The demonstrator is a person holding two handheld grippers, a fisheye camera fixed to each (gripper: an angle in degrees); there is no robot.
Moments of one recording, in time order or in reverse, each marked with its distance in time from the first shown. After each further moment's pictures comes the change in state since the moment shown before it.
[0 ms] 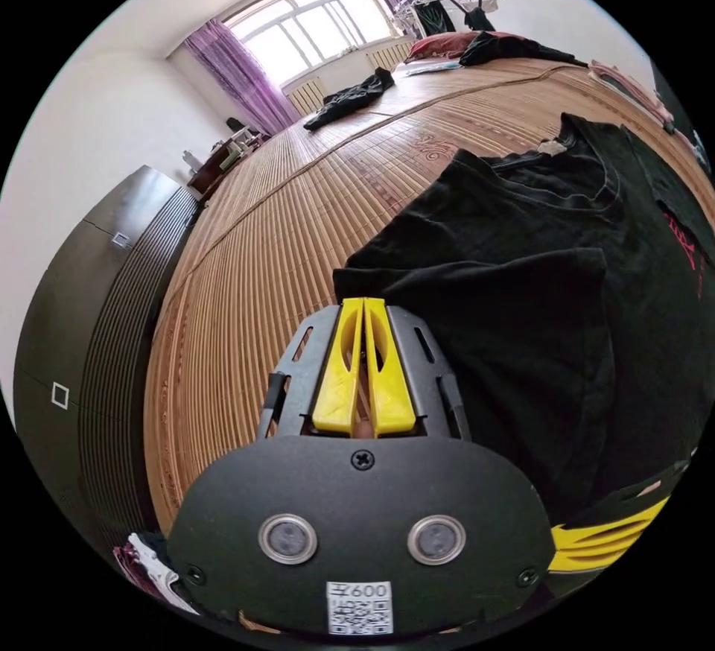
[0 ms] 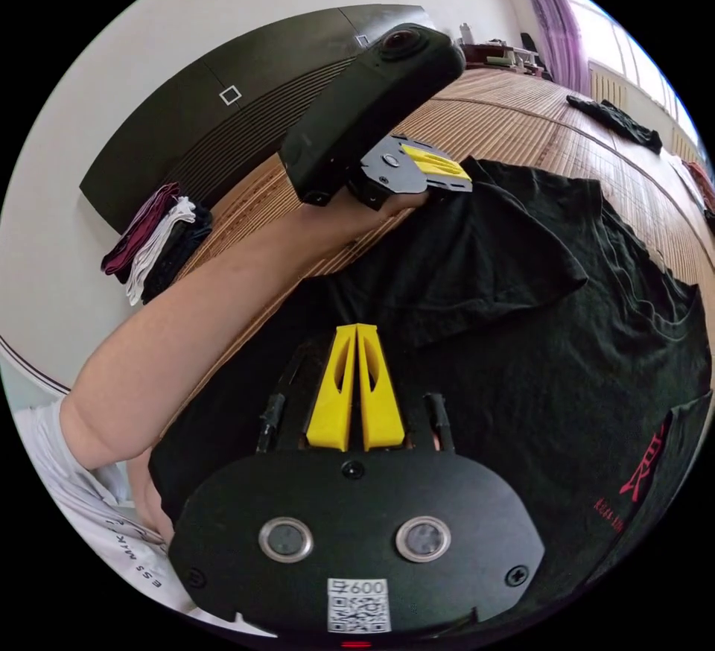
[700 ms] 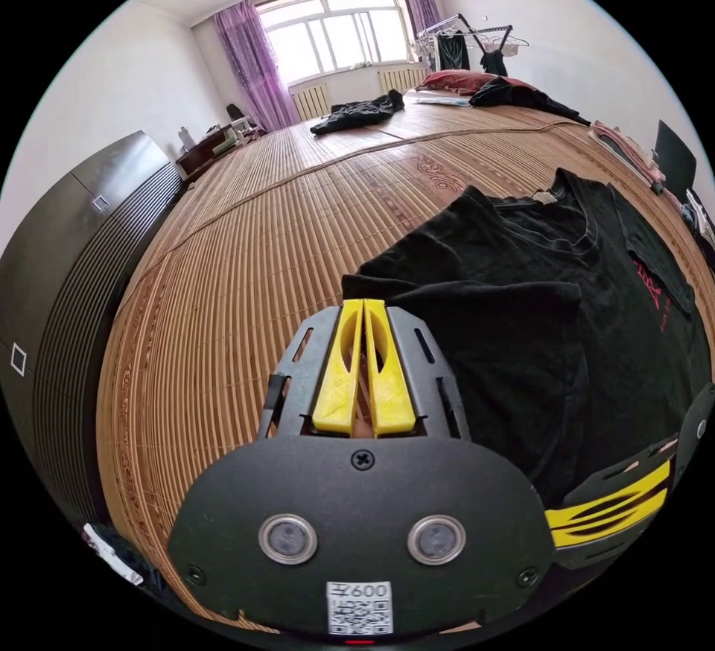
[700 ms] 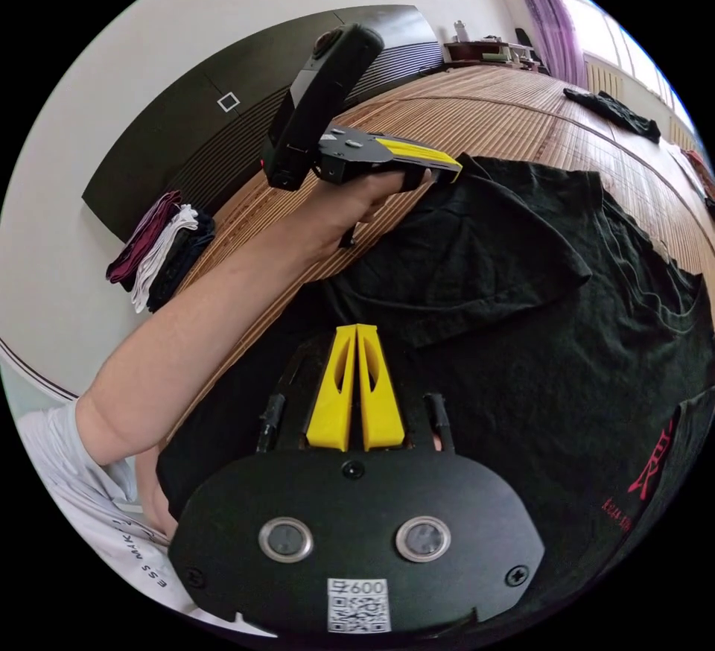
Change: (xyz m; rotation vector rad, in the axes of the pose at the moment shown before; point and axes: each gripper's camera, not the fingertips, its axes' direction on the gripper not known) left arm -0.099 0.002 -0.019 0.064 0.130 -0.119; right arm -0.079 -0.037 -0.044 0.015 -0.051 0.038
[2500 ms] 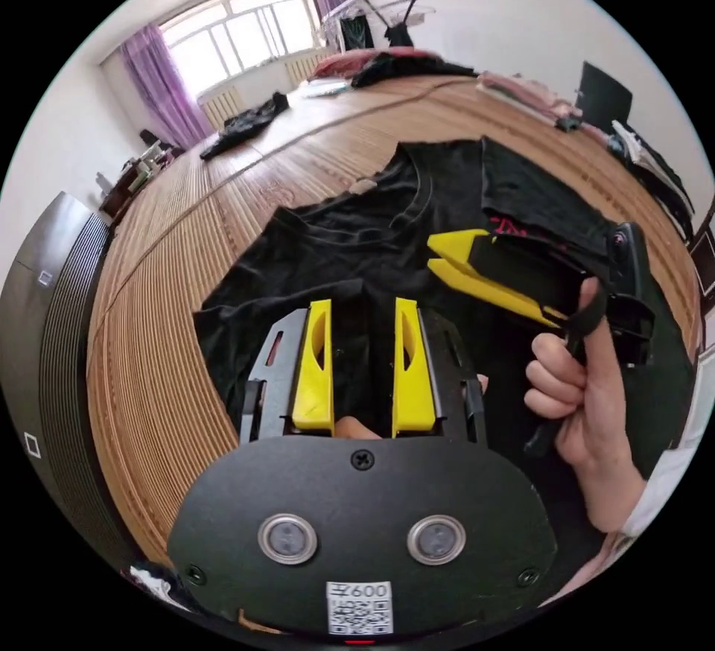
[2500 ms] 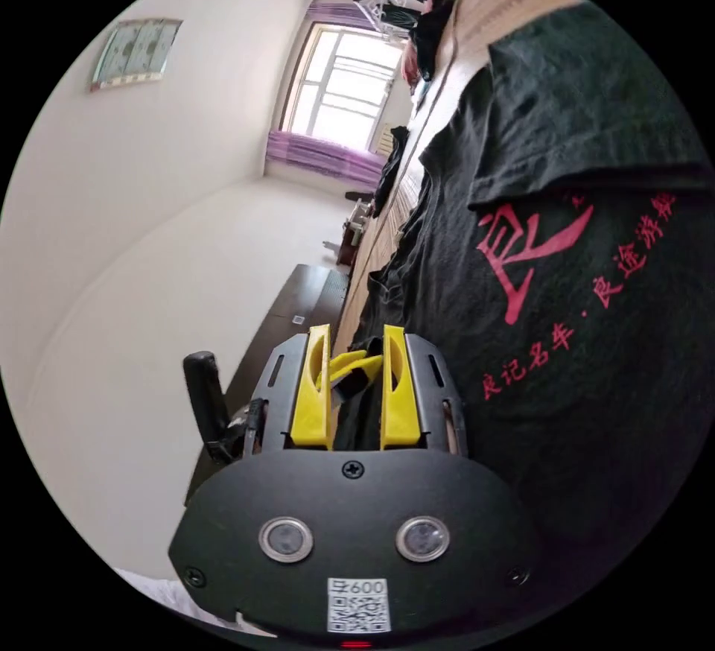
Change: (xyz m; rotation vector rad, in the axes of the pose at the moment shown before) left arm 0.174 -0.011 -0.071 -0.105 0.171 0.218; right arm 0.122 0.020 -0.561 0.973 -0.391 0.840
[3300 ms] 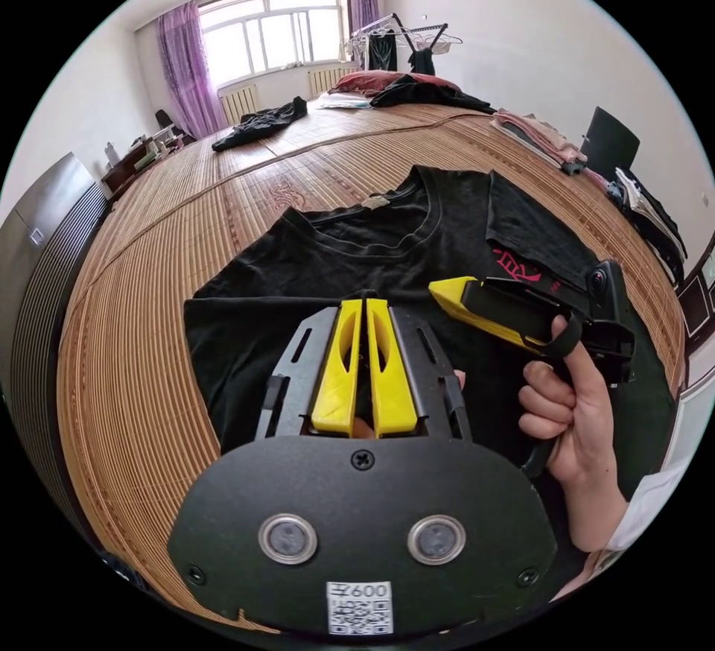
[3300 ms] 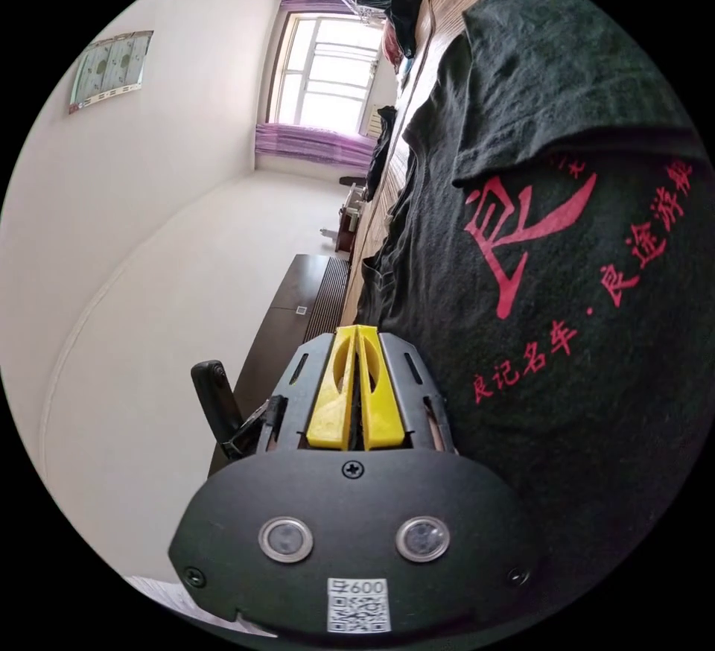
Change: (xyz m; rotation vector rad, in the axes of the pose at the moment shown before) left arm -0.047 -0.003 0.024 0.117 0.109 -0.102; right arm -0.050 -0.062 -0.012 -0.067 0.047 0.047
